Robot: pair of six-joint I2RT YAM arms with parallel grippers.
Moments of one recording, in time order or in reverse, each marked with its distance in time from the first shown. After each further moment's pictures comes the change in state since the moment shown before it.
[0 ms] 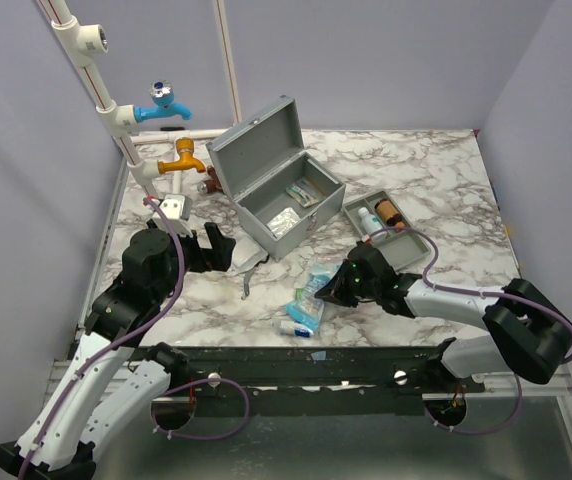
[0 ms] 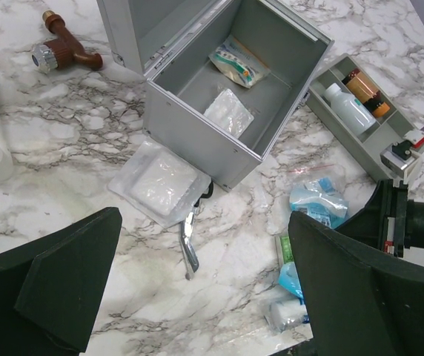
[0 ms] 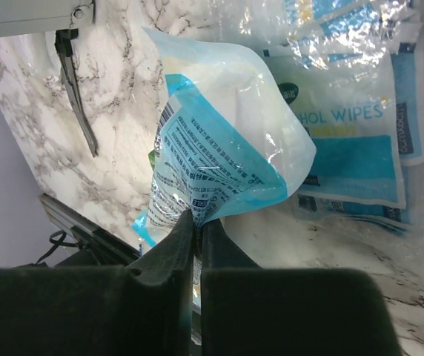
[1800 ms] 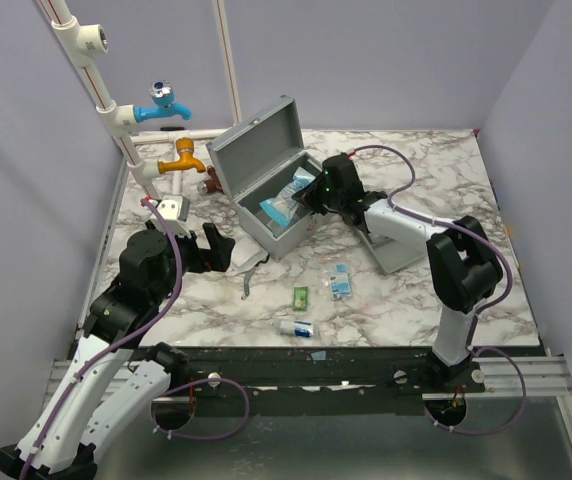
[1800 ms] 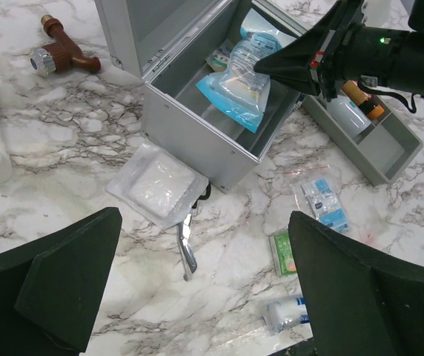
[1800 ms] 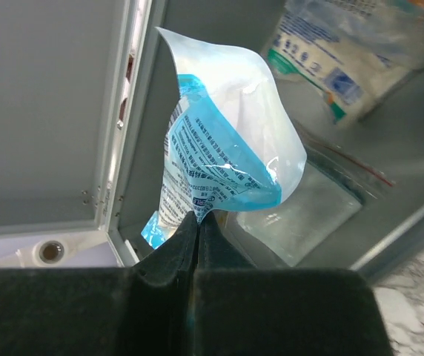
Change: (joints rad) left arm 0.011 -0.012 0.000 0.000 0.013 0.000; right arm -0.185 0.501 0.789 -0.066 0.131 -0.074
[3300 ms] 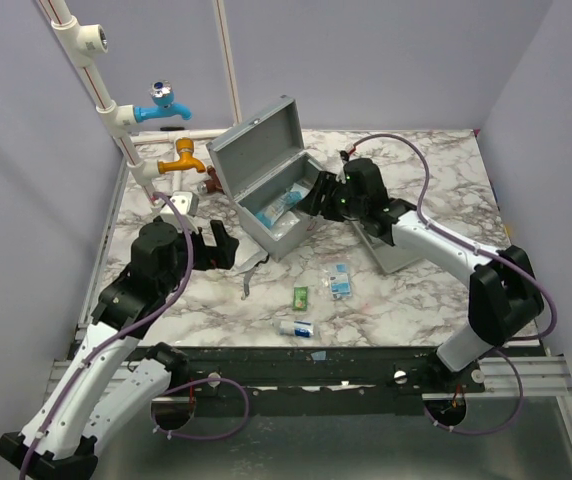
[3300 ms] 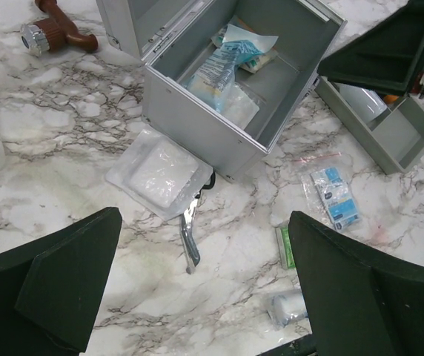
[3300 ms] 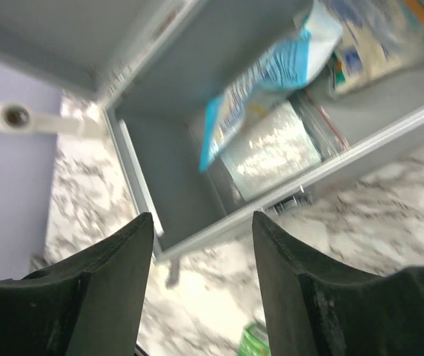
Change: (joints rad) left arm 0.000 0.061 0.000 0.000 0.009 0.000; right arm -0.001 -0.240 -0.100 -0.074 -0.142 -0.388
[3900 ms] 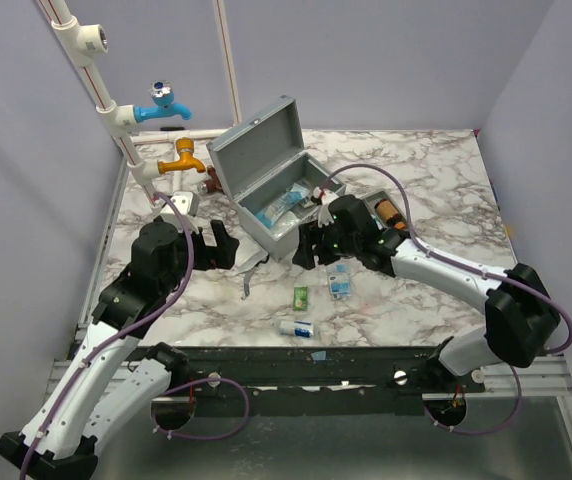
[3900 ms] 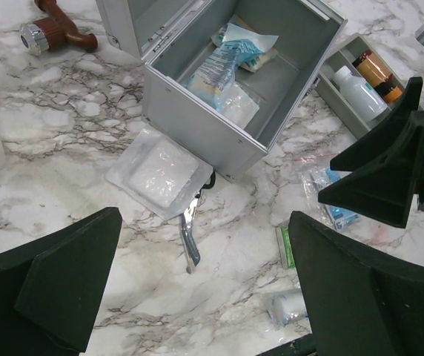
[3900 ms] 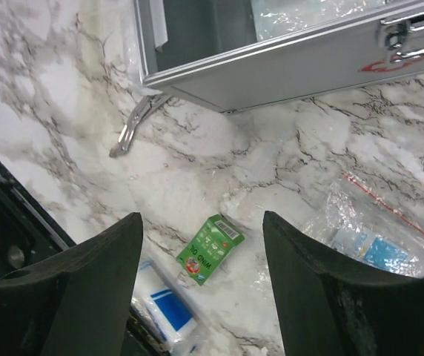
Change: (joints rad) left arm 0.000 -0.001 0.000 0.000 0.000 0.004; right arm 0.156 -0.151 -0.202 -0.137 -0.045 -0.306
